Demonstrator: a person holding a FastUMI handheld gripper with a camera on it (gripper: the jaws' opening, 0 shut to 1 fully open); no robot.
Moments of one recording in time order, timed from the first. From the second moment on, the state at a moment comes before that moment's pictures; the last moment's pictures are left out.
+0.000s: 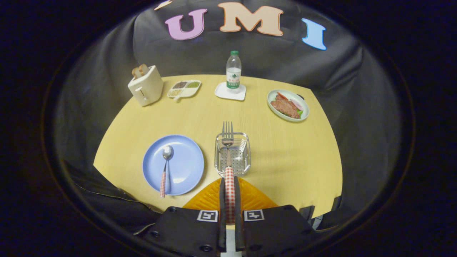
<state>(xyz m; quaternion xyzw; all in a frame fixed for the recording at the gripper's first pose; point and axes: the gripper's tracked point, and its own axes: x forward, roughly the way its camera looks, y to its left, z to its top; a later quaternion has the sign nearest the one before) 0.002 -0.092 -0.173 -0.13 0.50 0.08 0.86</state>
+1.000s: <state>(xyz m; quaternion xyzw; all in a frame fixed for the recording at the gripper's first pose) 0.044 -0.093 -0.210 -0.15 0.65 0.10 0.74</state>
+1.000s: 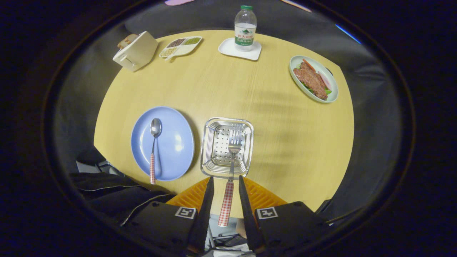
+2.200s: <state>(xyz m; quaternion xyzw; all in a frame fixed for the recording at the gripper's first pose) 0.026 0.029 -0.148 -0.06 0.36 0.14 0.92</state>
